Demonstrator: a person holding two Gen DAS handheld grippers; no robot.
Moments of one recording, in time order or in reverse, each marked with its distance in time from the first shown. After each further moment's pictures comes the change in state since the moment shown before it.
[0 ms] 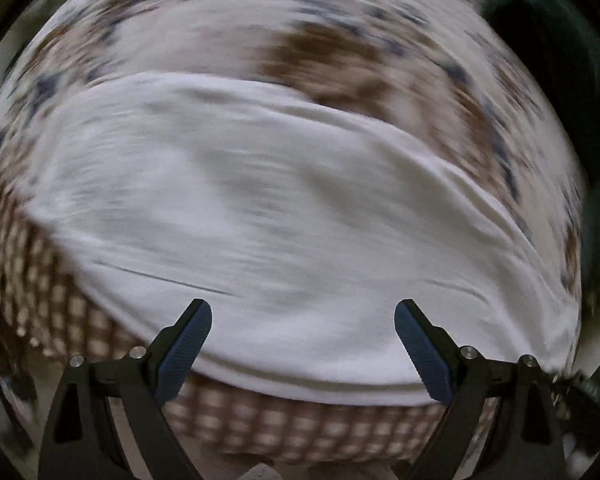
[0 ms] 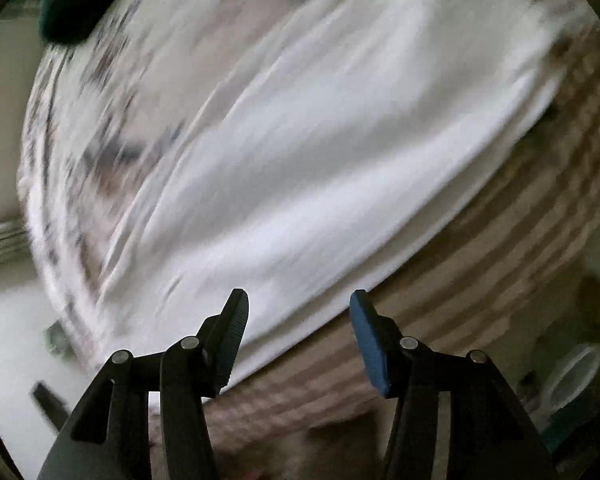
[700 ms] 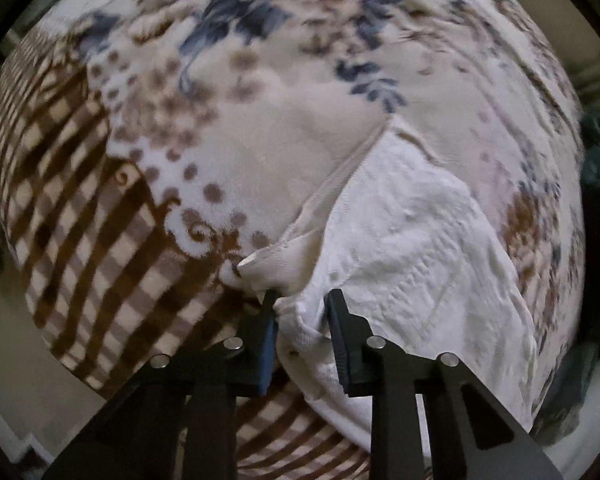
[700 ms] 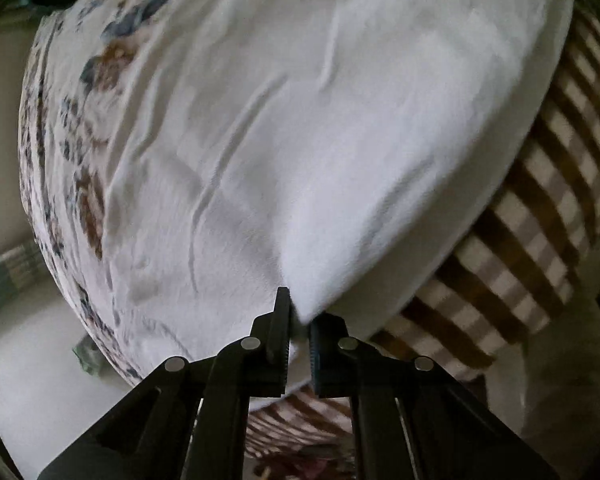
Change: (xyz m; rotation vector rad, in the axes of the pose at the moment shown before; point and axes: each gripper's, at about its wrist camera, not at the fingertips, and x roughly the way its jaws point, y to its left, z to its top) left arm 0.004 0.221 0.056 -0.378 -0.042 -0.078; right arm 0.110 0.089 -0.121 0.112 -0.025 0.007
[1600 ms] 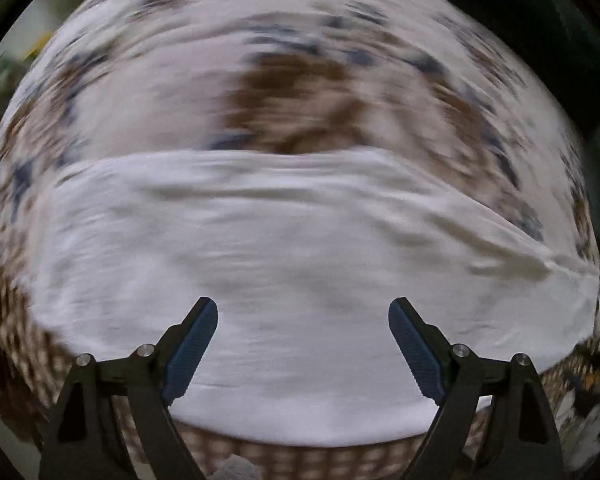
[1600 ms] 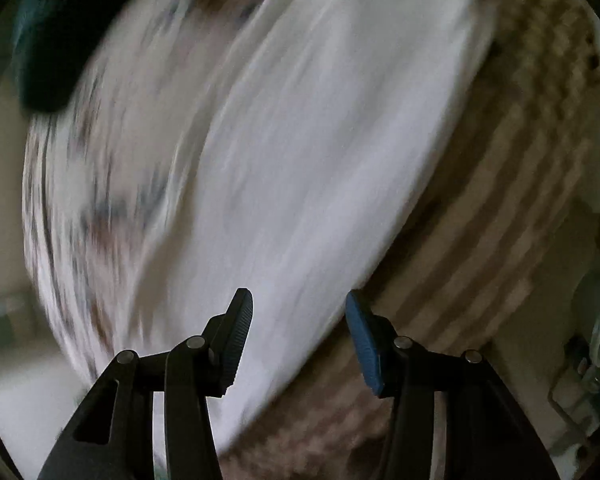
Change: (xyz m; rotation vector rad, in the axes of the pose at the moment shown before) left arm 0.021 -0.256 -0.130 0.671 0.009 0.084; right arm -0.160 -0.151 0.170 0.167 -0.347 -0.045
